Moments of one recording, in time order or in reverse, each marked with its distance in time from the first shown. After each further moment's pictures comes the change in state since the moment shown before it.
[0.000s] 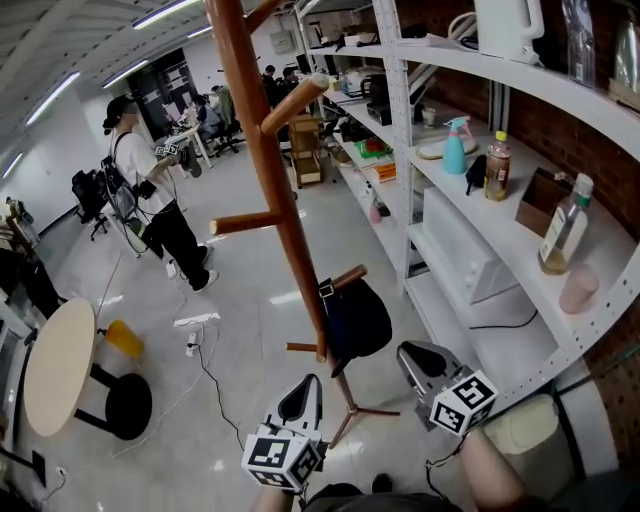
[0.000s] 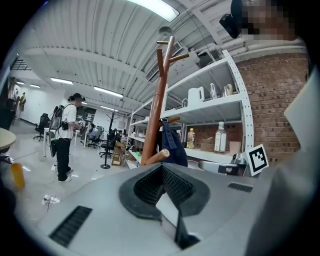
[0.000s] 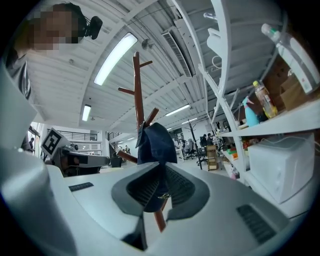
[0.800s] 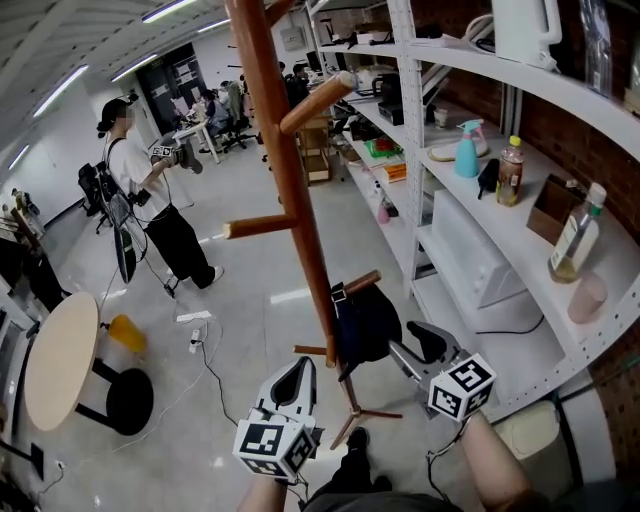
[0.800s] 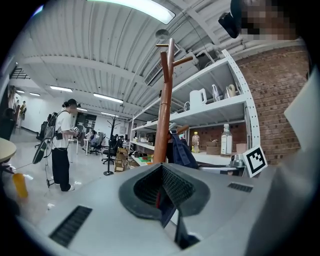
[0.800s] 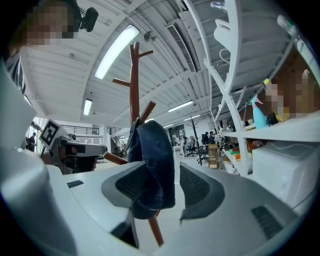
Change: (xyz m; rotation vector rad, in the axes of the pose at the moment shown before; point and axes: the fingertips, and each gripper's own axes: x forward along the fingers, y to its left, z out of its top) left arm 0.017 0.023 0.036 0.053 -0.039 0.029; right arm 0.041 -0.012 0.012 -0.041 0.063 0.011
